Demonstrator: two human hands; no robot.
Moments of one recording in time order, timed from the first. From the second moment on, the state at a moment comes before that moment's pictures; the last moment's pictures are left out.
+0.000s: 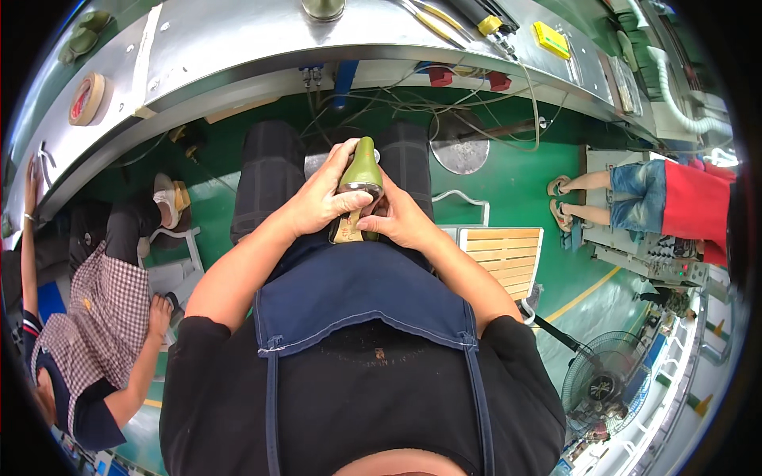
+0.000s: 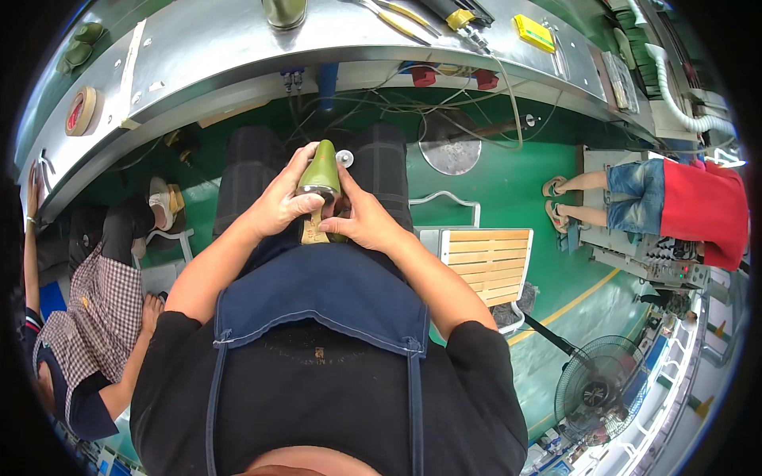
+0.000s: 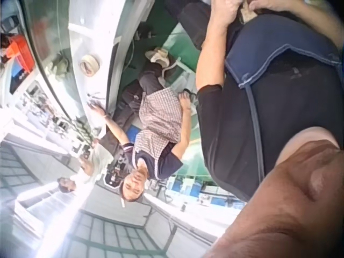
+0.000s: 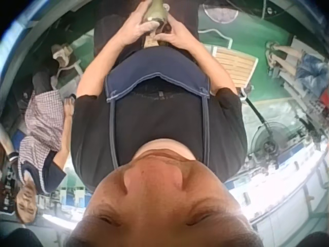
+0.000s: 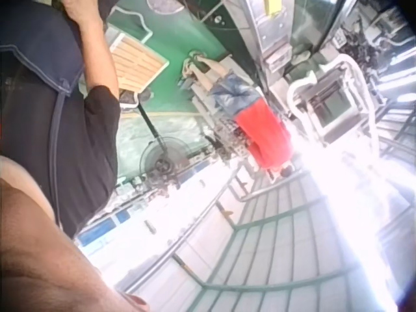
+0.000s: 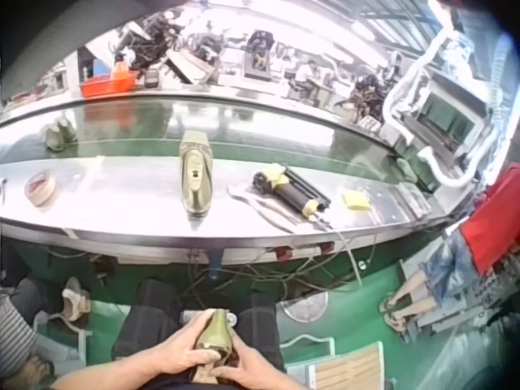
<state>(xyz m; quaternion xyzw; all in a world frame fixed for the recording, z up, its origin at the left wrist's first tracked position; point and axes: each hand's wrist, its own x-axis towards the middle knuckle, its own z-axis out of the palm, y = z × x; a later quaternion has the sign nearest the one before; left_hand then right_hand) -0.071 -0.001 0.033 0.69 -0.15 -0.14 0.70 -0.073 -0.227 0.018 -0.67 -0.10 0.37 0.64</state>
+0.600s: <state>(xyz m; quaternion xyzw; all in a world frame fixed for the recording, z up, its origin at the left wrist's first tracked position) -0.073 0.041 0.185 0.53 -0.03 -0.13 0.84 0.028 -0.154 0.179 -0.76 -0.55 -0.28 0.19</state>
